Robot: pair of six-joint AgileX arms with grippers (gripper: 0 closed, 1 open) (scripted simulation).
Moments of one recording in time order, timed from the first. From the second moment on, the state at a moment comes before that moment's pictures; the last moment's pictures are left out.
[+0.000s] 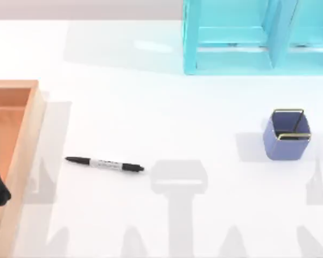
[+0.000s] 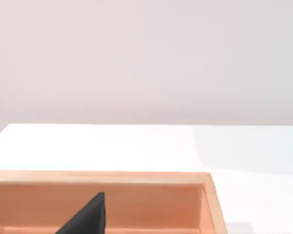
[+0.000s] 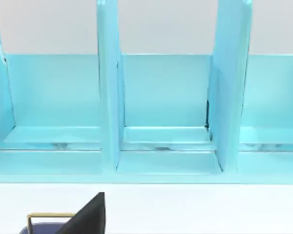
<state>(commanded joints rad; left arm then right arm) 0.00 0.00 0.00 0.00 0.00 0.00 0.00 0.00 0.00 0.00 0.00 0.00</state>
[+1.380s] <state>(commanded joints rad) 0.00 0.00 0.00 0.00 0.00 0.00 0.56 1.55 1.45 -0.90 -0.07 -0.41</state>
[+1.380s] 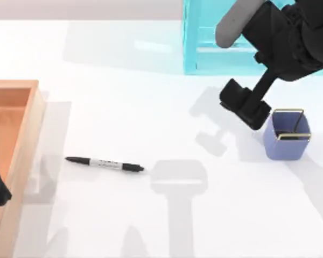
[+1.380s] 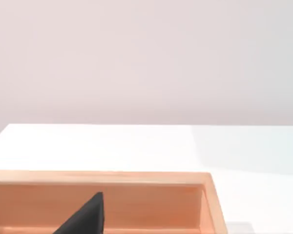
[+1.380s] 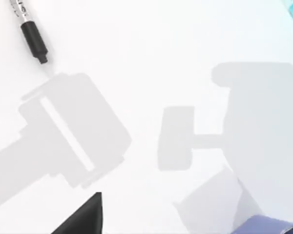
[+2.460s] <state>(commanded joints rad) 0.00 0.00 0.00 0.00 0.00 0.00 0.85 2.65 2.63 -1.42 -0.07 -0.51</state>
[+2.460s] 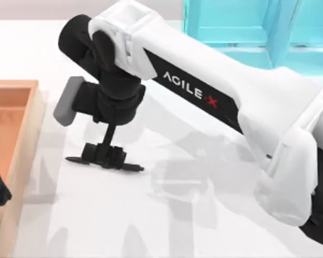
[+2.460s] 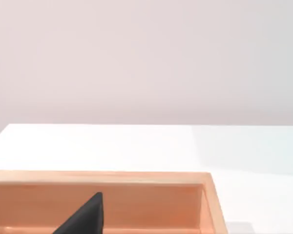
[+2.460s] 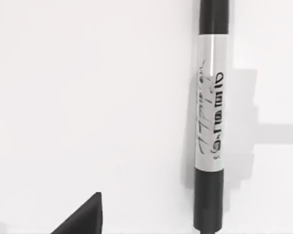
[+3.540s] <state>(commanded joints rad) 0.00 0.00 0.00 0.00 0.00 0.00 0.86 2.72 2.38 -1.09 -0.06 -0.49</state>
